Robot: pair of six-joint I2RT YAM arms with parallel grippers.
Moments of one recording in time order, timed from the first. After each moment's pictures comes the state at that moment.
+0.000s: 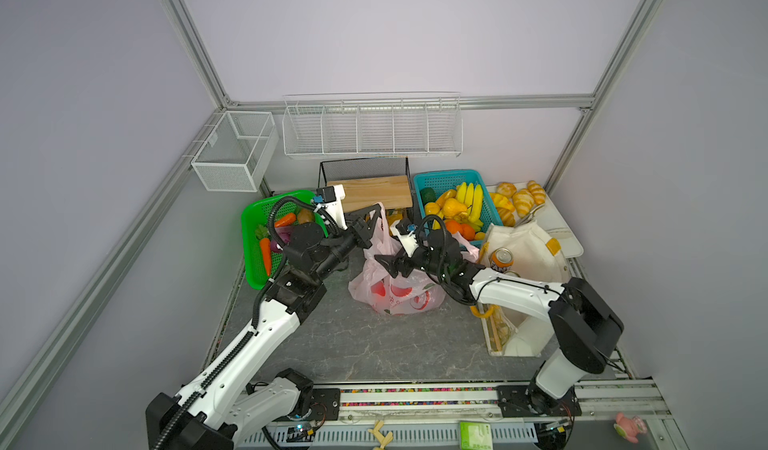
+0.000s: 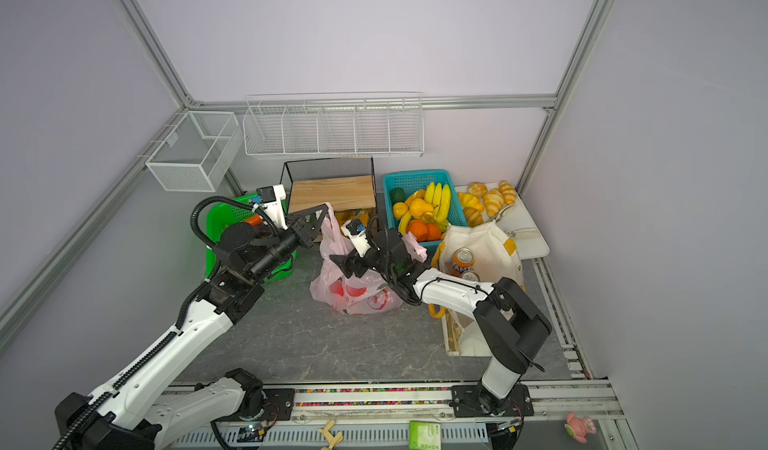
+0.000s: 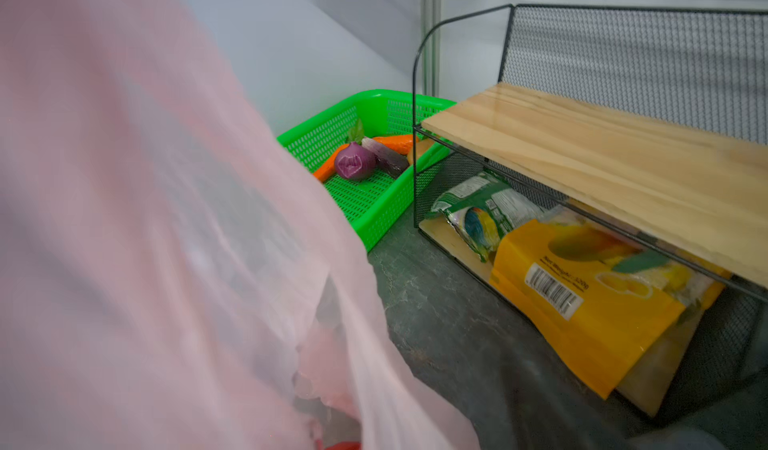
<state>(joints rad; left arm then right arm) -0.54 1.04 0.94 0.19 0.19 -0.60 0.81 1.64 1.06 0.33 -0.22 0.04</state>
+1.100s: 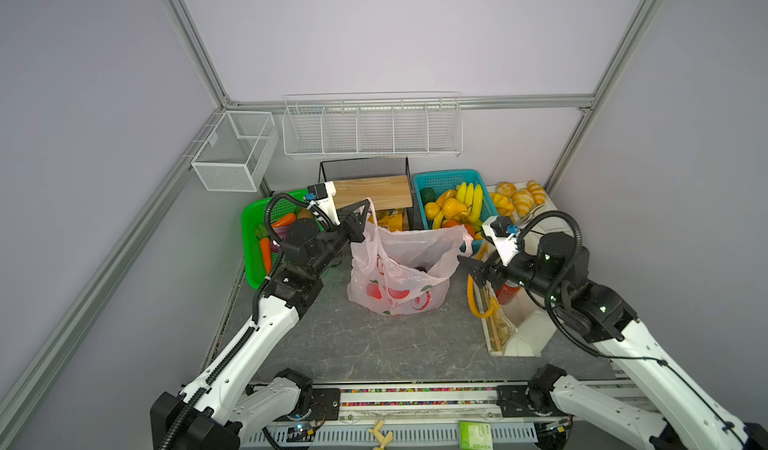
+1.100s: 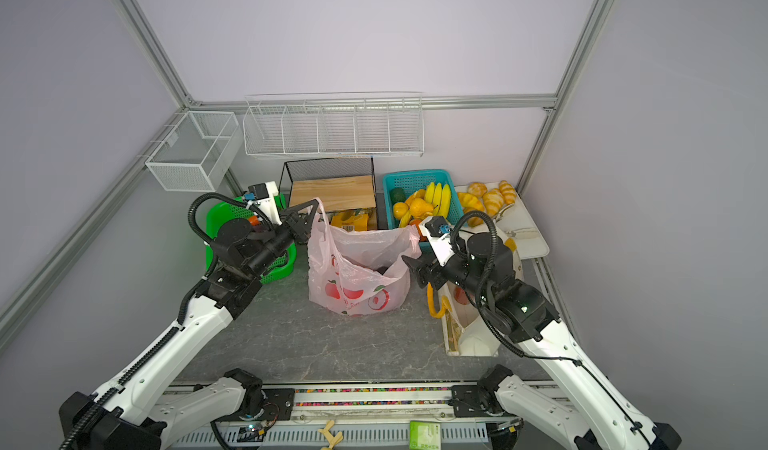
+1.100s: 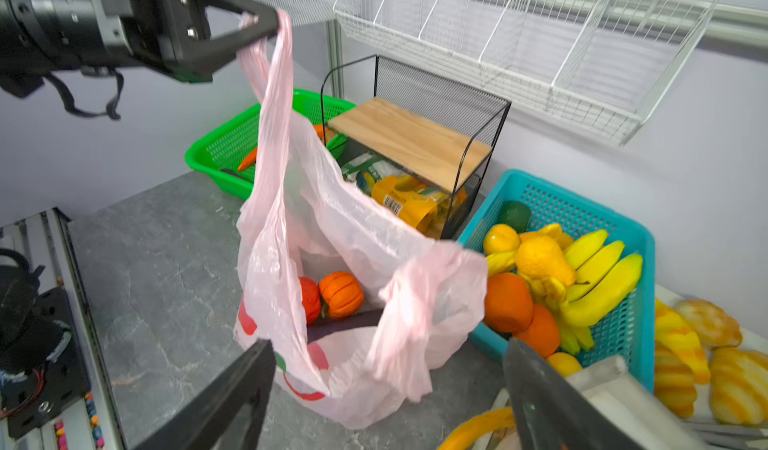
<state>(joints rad) -0.46 1.06 0.94 0.18 0.17 -0.57 0.62 0.85 0.99 -0.46 -0.15 -0.10</state>
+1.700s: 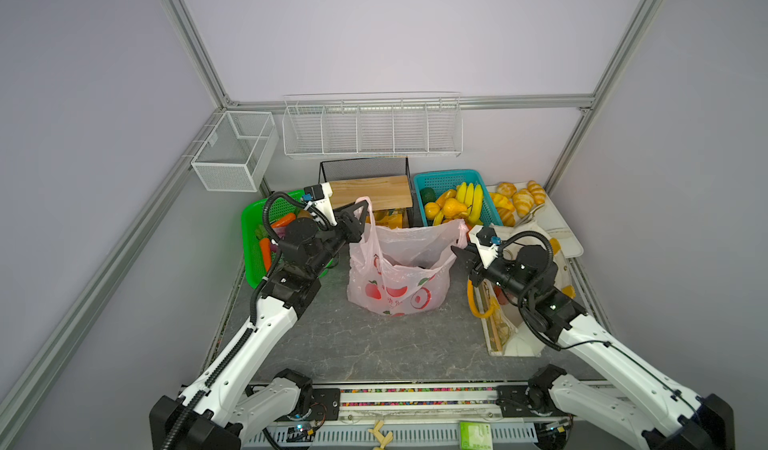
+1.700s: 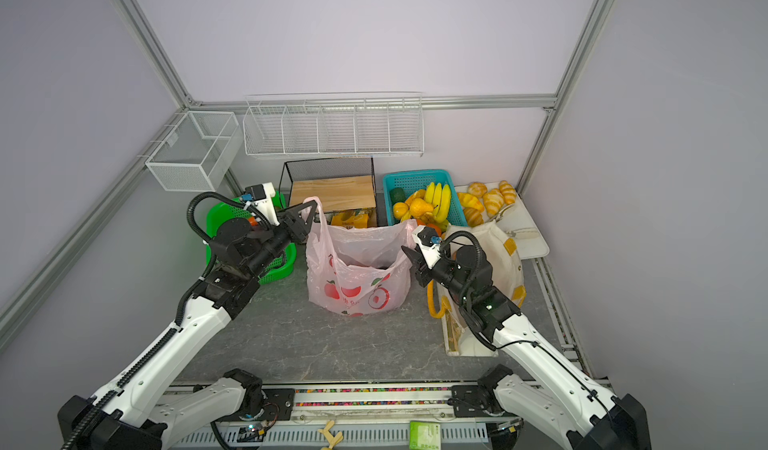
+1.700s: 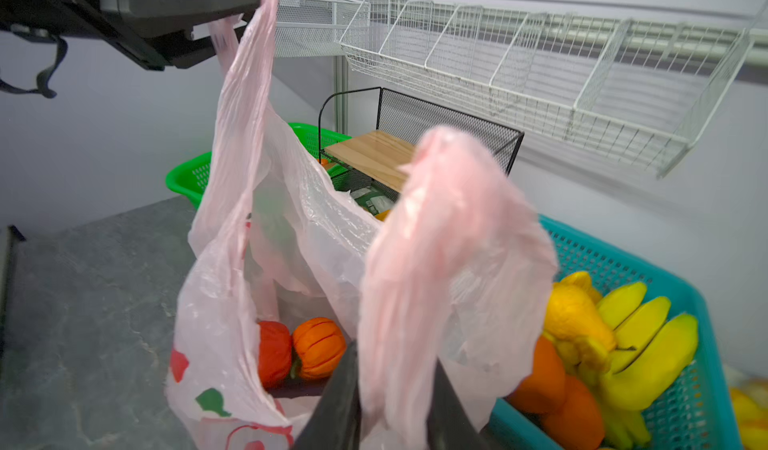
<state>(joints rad) -0.44 1.03 0.95 0.11 0.12 -0.52 0.56 0.94 0.71 0.13 -0.25 -0.11</state>
